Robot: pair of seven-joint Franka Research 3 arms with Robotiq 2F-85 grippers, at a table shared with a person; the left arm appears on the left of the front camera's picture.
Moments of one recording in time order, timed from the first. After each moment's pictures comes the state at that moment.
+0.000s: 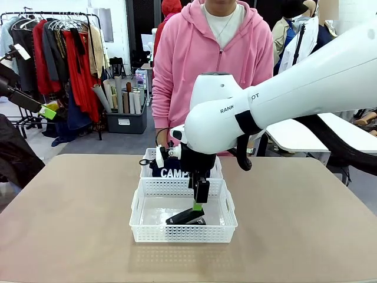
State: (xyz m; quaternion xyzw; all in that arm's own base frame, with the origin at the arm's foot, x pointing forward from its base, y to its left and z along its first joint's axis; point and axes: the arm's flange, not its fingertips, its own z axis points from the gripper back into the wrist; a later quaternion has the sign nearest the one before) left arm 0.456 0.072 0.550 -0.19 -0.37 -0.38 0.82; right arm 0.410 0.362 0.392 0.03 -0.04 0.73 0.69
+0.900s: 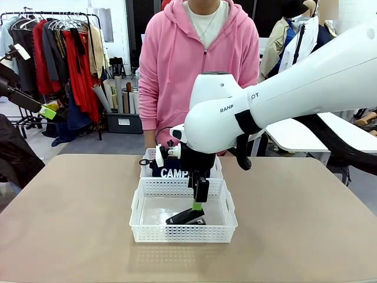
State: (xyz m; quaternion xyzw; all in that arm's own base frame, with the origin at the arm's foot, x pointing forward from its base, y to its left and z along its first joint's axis) left arm 0.456 0.072 0.550 -0.19 -0.37 -0.38 0.82; right arm 0.410 0.362 0.393 0.03 -0.04 0.73 0.69
